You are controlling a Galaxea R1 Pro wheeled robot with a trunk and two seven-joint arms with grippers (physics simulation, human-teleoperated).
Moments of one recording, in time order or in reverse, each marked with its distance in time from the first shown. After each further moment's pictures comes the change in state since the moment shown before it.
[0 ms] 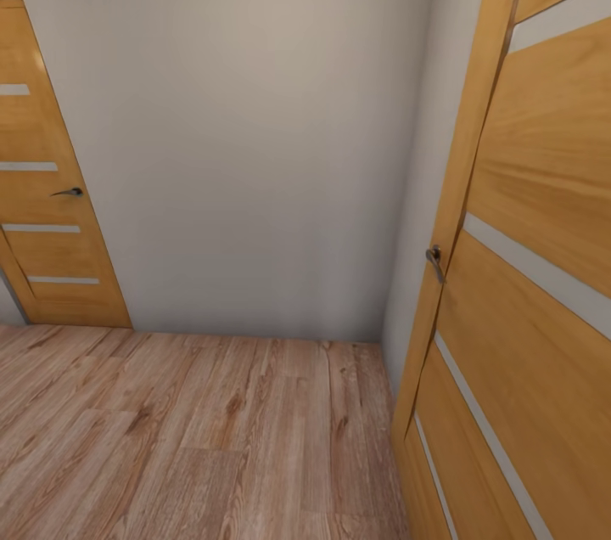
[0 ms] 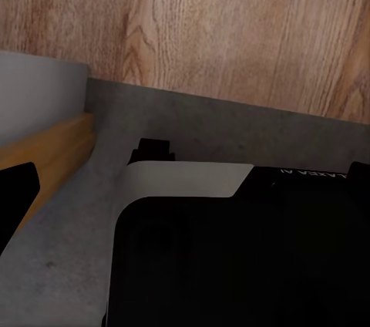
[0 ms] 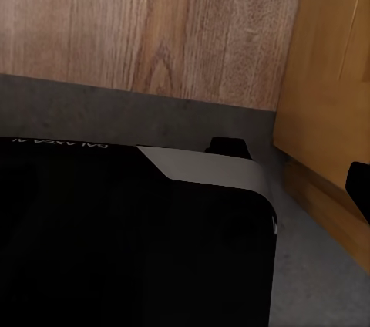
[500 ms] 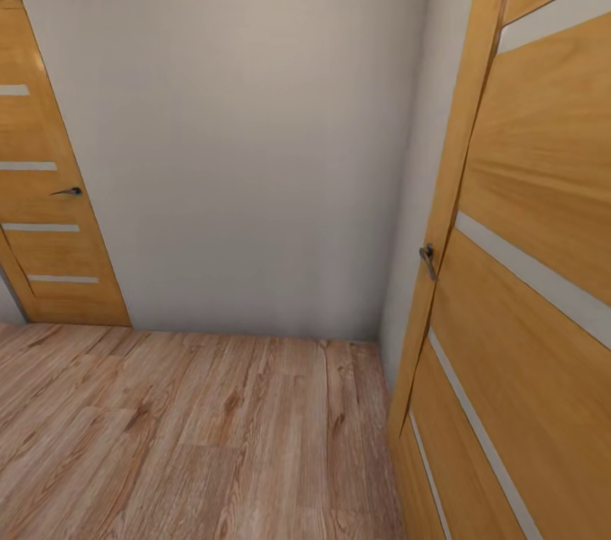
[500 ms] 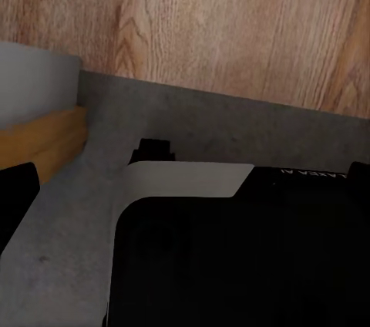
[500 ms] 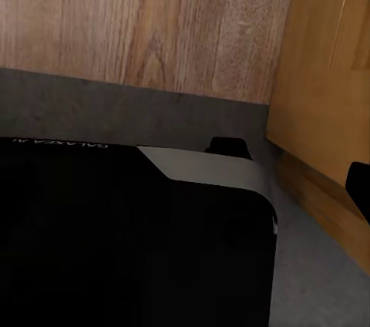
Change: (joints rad) left arm 0.000 0.001 0.000 0.000 0.000 0.000 -0.001; right arm 0.000 0.000 0.000 0.000 0.000 0.000 0.000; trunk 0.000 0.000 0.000
